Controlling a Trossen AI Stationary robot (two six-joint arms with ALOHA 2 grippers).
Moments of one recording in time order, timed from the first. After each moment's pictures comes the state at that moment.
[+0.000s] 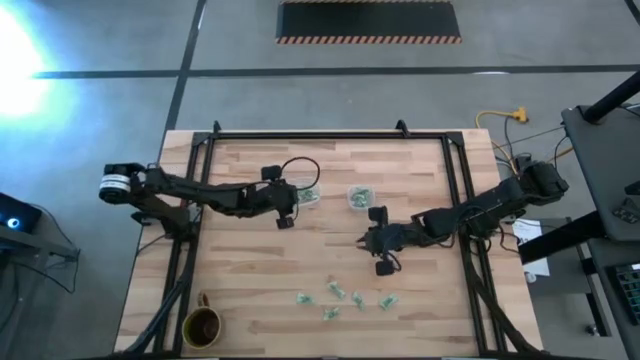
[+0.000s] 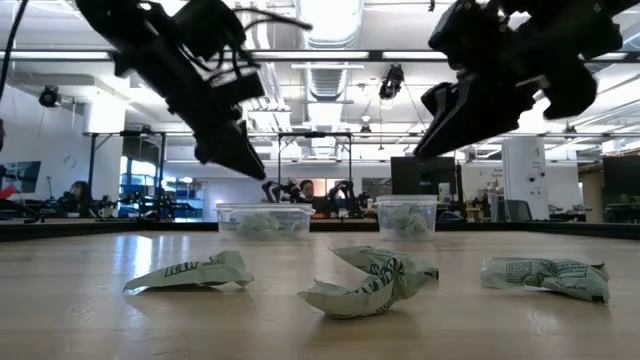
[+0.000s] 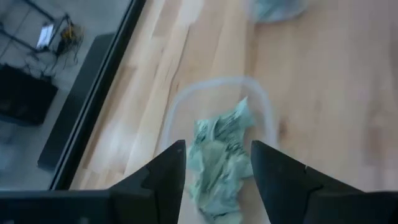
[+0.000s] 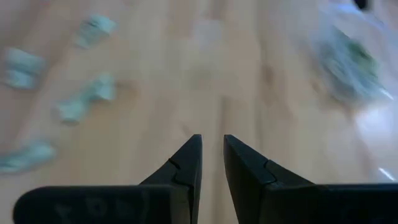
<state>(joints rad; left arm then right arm) 0.06 1.40 0.71 -0.04 -0.48 0.16 0.28 1.43 0.66 0.04 0.22 0.03</state>
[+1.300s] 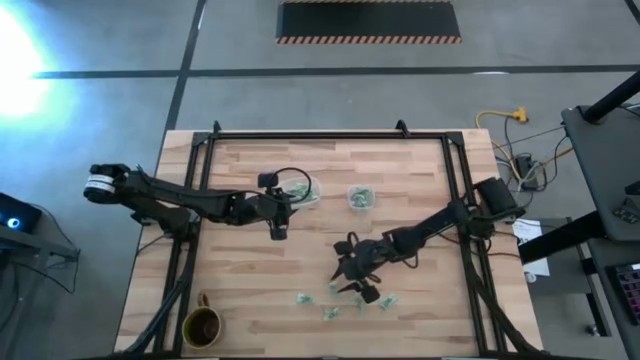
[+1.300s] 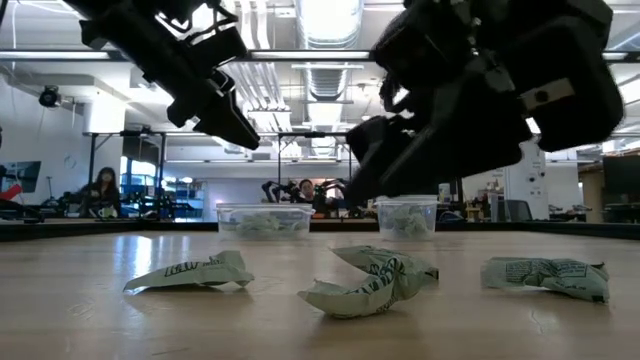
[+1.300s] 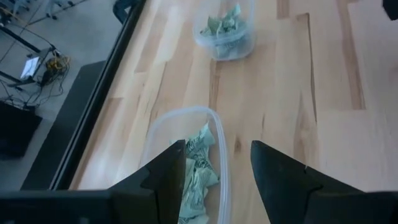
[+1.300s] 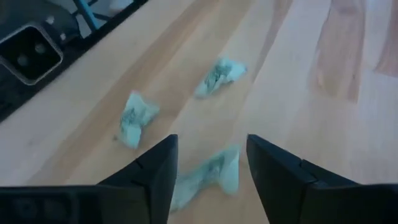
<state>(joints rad) -0.07 1.27 0.71 -0.10 -0.48 0.14 0.30 1.88 0.82 0.46 -0.21 -0.02</state>
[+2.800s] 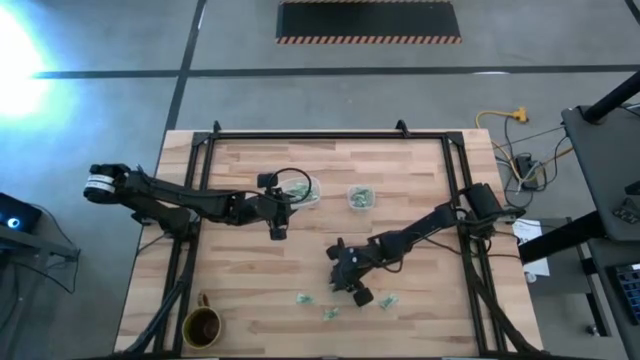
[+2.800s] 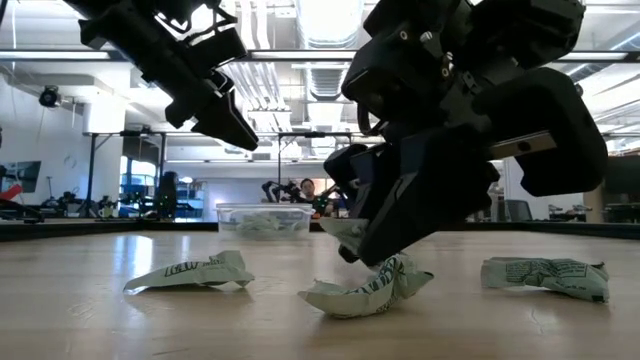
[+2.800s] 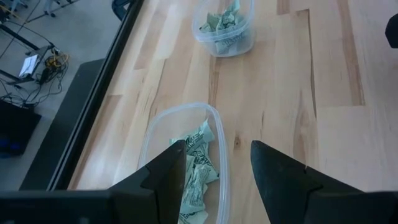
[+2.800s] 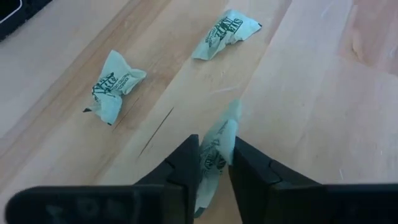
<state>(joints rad) -0.07 1.27 0.71 -0.11 -0.48 0.13 0.30 1.98 0.98 0.24 -0.21 -0.09</state>
